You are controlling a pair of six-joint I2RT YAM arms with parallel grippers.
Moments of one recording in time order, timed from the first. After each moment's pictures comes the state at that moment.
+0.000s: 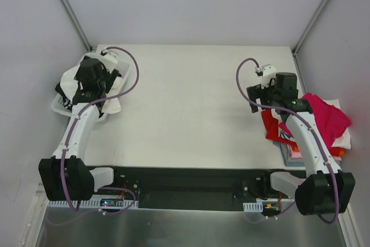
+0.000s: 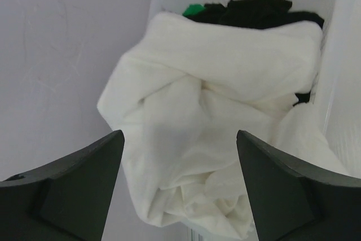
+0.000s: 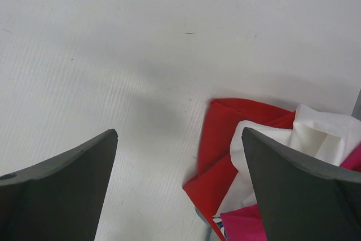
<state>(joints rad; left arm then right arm) 0.03 1.20 1.03 -0.24 -0.27 0.64 0.09 1.13 0.98 -0.60 -0.10 -0.28</state>
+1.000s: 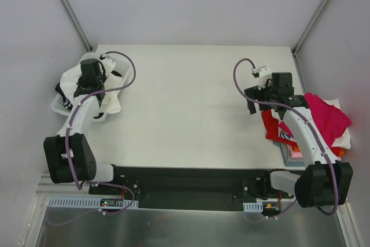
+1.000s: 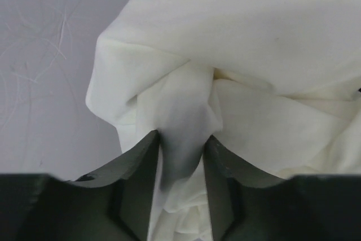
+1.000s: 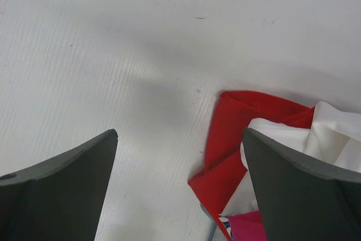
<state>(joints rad) 0.12 1.37 1.00 -0.20 -0.32 0.77 0.10 1.20 0.99 -0.63 -0.10 -0.28</state>
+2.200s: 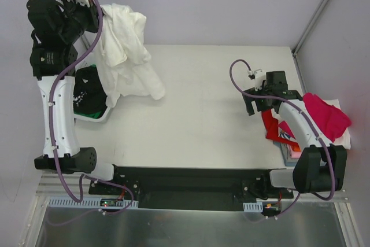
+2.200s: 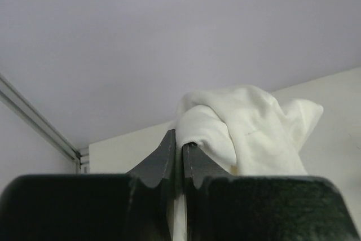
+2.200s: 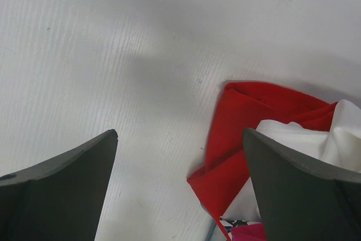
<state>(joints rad) 0.06 1.45 2.10 -0.62 0.36 0.06 0.11 1.32 1.01 -0.65 -0.06 -0.29</state>
